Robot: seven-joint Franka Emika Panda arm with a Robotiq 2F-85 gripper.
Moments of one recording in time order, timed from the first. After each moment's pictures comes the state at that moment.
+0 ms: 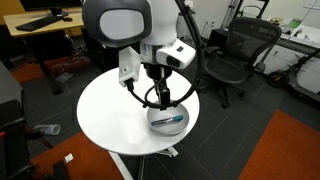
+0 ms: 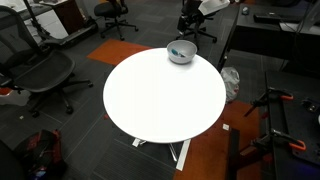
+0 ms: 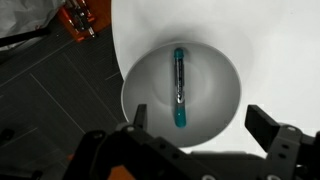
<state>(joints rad) -0.21 0.42 -0.16 -1.95 0.07 2.48 0.10</state>
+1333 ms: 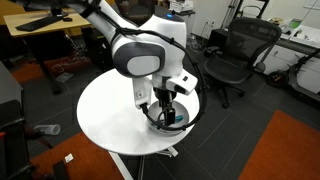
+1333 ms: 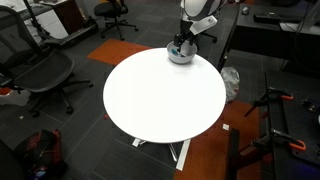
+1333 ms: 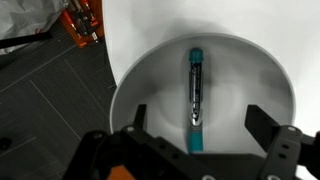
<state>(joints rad) -0.22 0.66 -0.15 -1.80 0.07 2.51 0.10</state>
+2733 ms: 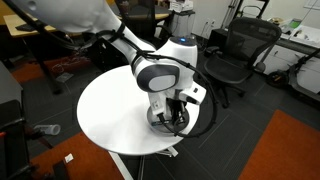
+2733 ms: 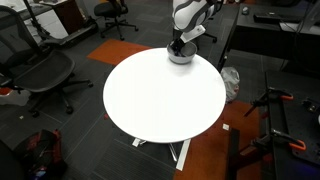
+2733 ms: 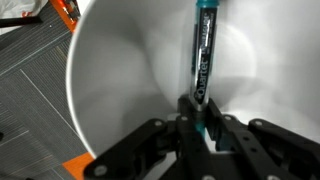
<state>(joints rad) -0.26 0.88 -0.14 -1.54 0.07 2.51 0.10</state>
